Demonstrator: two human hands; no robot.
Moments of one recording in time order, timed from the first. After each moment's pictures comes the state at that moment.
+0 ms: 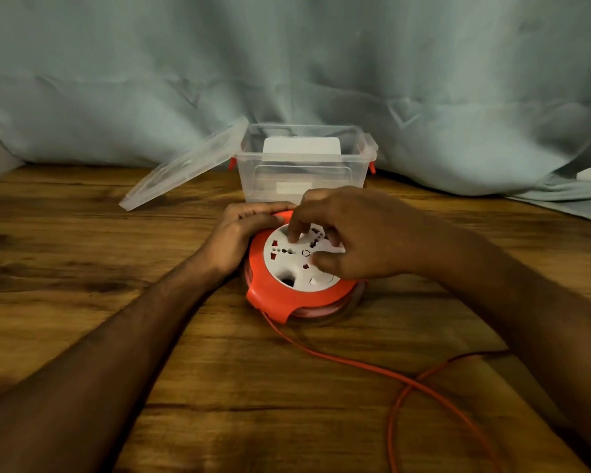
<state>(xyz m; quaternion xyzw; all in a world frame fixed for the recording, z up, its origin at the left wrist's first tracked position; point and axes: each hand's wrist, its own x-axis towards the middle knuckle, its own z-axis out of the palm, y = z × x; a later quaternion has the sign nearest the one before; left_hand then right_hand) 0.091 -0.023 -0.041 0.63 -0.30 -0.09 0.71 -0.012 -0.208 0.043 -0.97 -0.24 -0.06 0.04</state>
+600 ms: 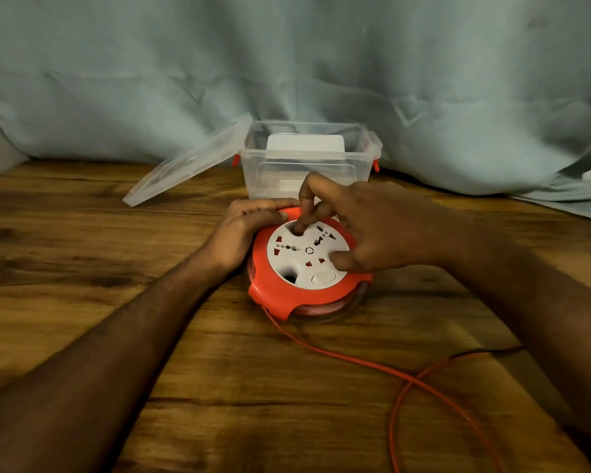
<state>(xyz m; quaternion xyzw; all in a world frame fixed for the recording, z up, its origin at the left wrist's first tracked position) 0.088 -0.021 -0.040 0.64 -0.31 -0.09 0.70 -0.007 -0.219 0.044 -0.96 -0.25 -0.05 0.06</state>
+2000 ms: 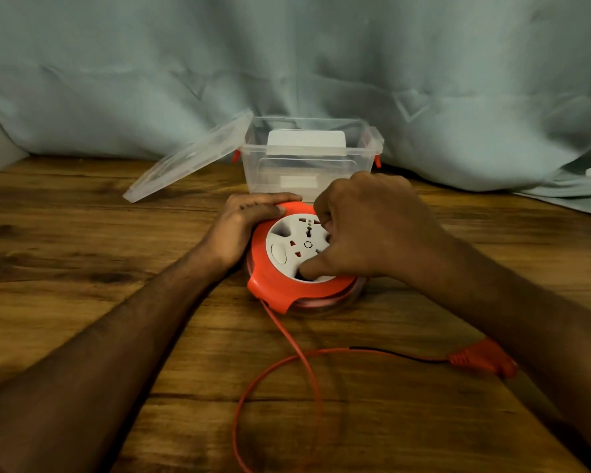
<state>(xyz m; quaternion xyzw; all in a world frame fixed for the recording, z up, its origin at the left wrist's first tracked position) 0.095 -0.022 -0.042 0.67 -0.27 -0.04 0.69 -0.021 -0.190 0.037 -0.98 -0.10 -0.18 -0.05</state>
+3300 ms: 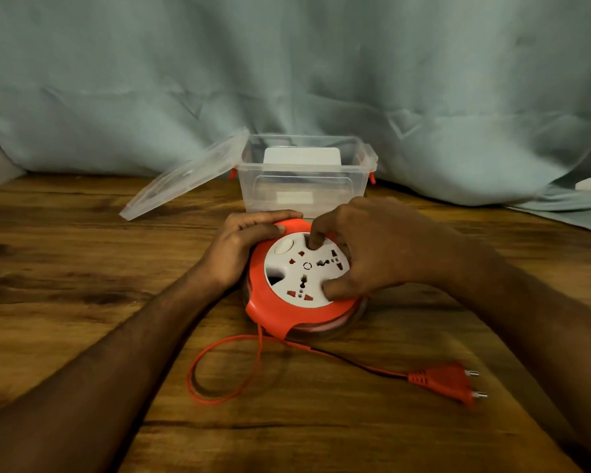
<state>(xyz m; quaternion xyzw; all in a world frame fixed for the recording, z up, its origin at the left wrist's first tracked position) 0.091 -0.025 -0.041 0.63 -0.30 -0.07 0.71 -0.007 -0.222 0.042 -0.98 -0.20 -0.04 -0.05</state>
